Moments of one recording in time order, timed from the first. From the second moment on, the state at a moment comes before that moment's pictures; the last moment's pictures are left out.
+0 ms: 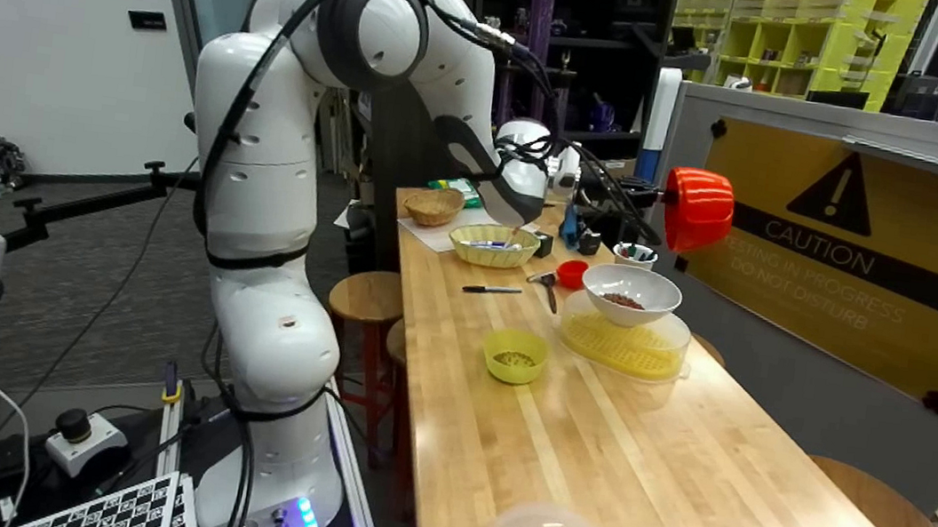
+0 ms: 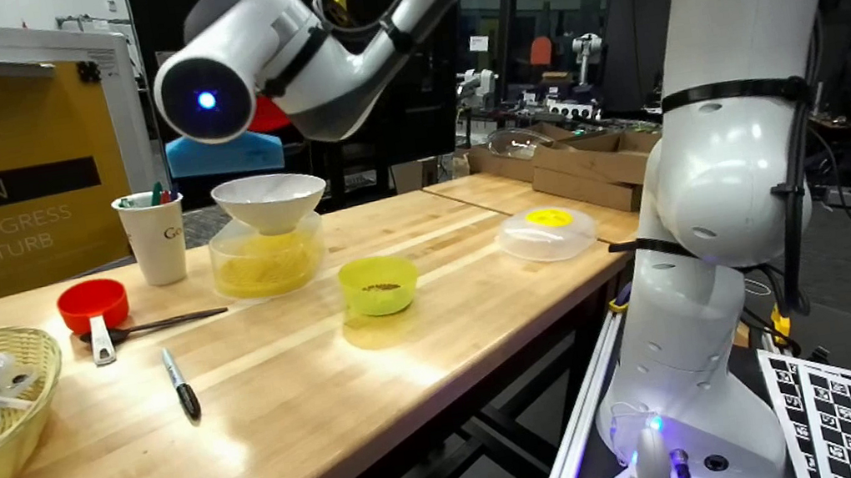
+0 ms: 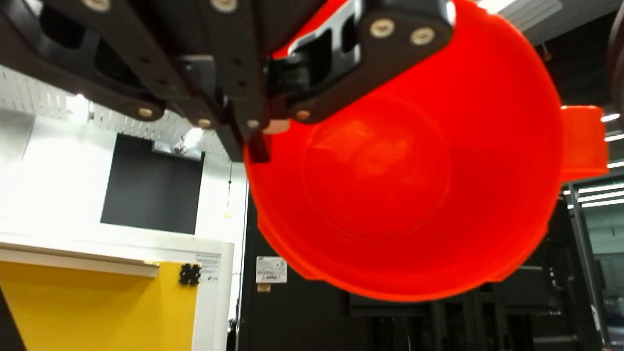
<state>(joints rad) 0.14 0.05 0.21 -2.16 -1.94 2.02 2.31</state>
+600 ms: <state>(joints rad) 0.14 -0.10 0.19 -2.32 -1.69 2.20 2.25</state>
